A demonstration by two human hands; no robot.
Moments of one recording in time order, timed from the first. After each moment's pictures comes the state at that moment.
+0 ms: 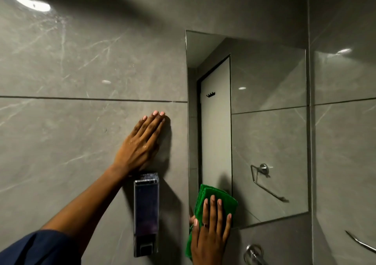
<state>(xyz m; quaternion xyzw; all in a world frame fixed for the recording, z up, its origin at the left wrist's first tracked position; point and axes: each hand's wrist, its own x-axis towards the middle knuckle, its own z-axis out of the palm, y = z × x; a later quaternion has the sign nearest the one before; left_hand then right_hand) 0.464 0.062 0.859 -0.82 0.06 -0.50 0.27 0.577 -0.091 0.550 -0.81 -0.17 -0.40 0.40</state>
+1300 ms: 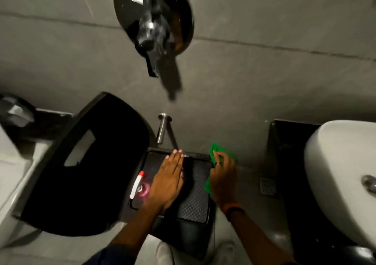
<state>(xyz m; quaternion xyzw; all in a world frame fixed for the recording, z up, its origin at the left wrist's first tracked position) 0.071 0.048 0.147 -0.96 -0.22 -0.07 -0.18 0.214 -0.073 0.151 -0.92 -0.37 -0.02 0.16</state>
